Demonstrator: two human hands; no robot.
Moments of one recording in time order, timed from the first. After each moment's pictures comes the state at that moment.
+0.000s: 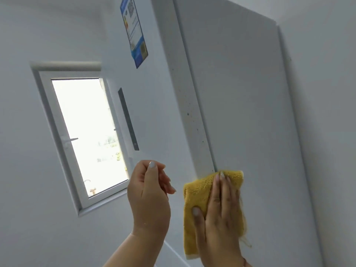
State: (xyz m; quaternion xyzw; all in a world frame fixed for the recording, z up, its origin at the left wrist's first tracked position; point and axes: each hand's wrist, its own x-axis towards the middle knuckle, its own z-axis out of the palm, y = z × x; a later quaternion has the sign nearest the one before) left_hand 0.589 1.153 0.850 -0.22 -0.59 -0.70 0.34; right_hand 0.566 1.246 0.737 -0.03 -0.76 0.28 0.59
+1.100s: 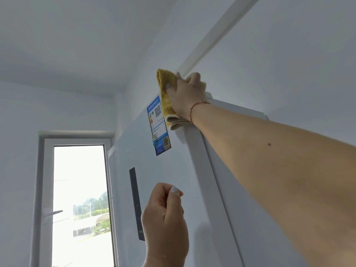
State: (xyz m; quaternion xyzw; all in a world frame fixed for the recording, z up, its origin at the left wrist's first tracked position) left_hand 0.559 1.159 0.967 -0.33 -0.57 -0.62 0.43; right_hand 0.566 1.269 1.184 0.04 -0.74 0.26 0.61
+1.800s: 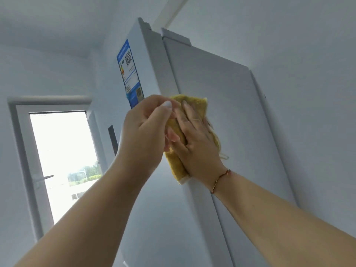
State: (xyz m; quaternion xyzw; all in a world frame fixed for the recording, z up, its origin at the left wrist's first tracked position) left_hand 0.598 1.165 1.009 -0.48 -0.62 -0.54 0.32; right_hand 0.554 1.282 0.958 0.14 -0.72 0.26 0.63
